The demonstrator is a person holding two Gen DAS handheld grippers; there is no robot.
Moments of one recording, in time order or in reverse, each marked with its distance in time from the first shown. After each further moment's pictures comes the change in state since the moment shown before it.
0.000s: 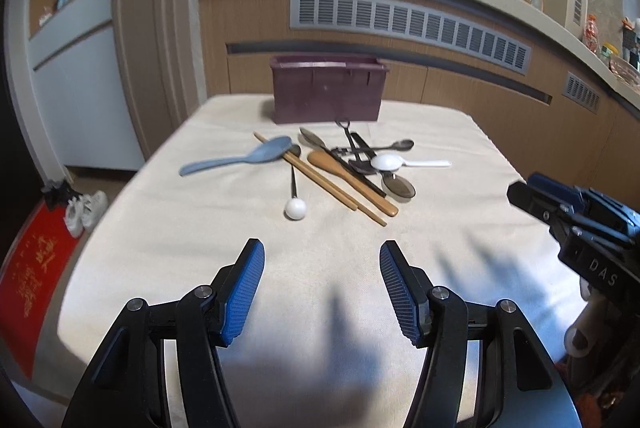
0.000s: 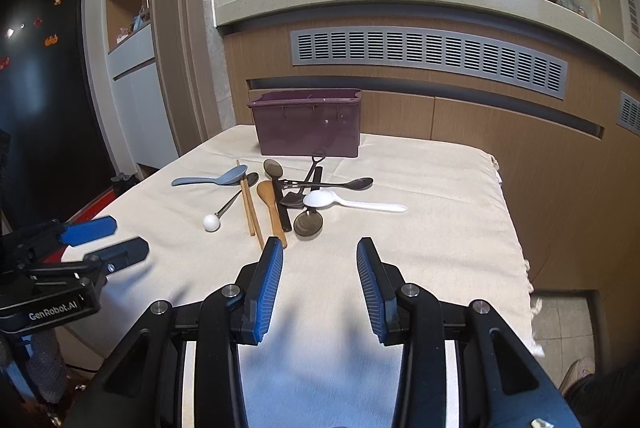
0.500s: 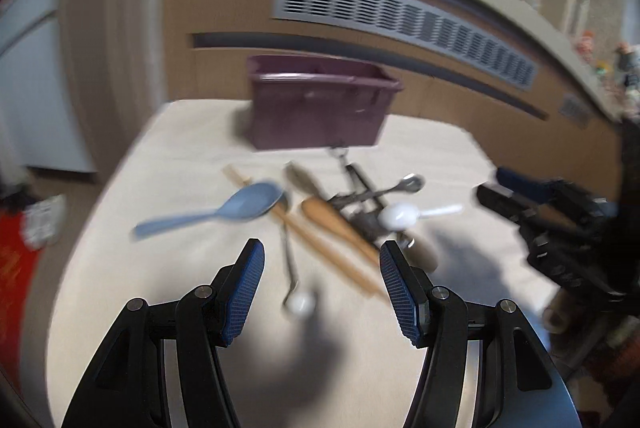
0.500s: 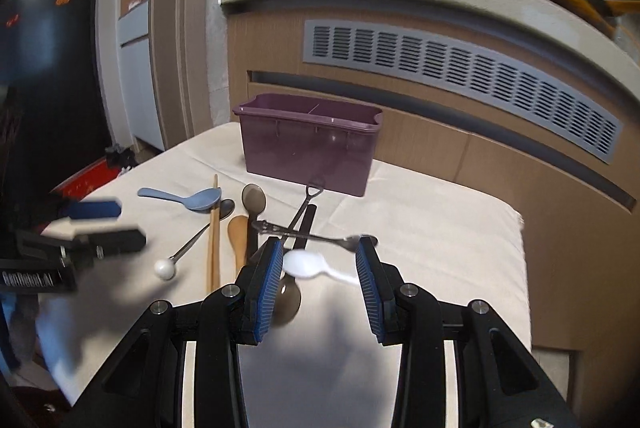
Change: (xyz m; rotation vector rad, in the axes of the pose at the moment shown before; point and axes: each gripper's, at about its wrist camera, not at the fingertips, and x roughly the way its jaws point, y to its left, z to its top) left arm 0.085 0.044 0.086 -0.018 0.076 -0.220; right arm 0.096 -0.005 0.067 -0.150 0.052 0.016
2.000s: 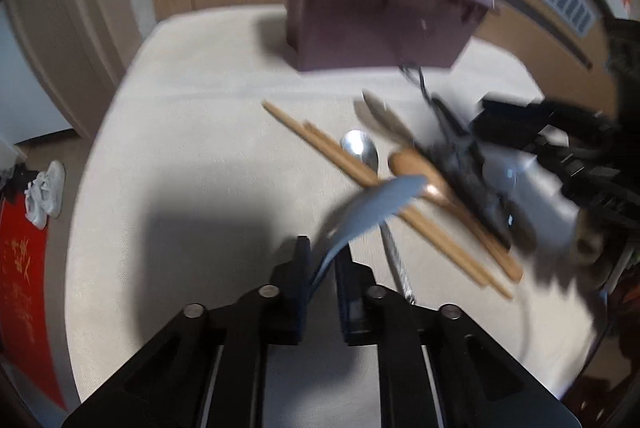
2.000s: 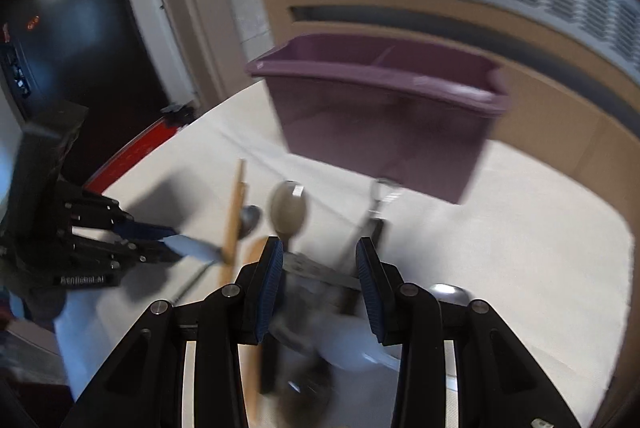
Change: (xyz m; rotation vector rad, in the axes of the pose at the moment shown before) left arm 0.081 0.064 0.020 0.004 0.317 0.106; right arm 0.139 0.011 0.045 0.004 0.259 0.331
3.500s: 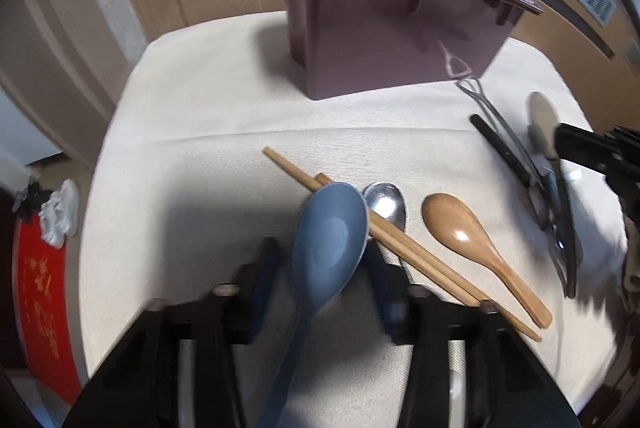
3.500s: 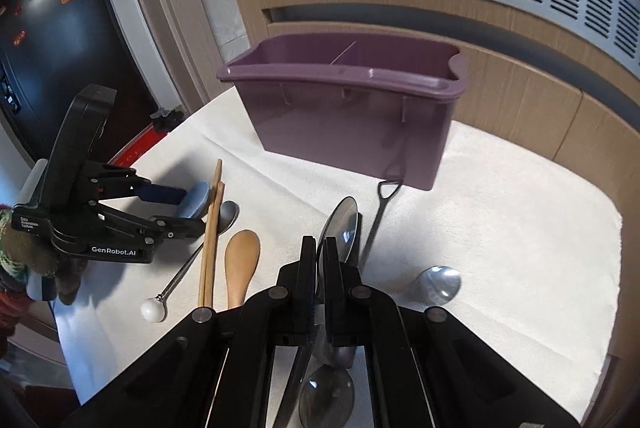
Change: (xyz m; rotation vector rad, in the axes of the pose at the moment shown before) left arm 0.038 -0.004 0.032 0.056 0.056 0.095; right arm -0.031 -0.020 -0.012 0.049 -0.012 -0.053
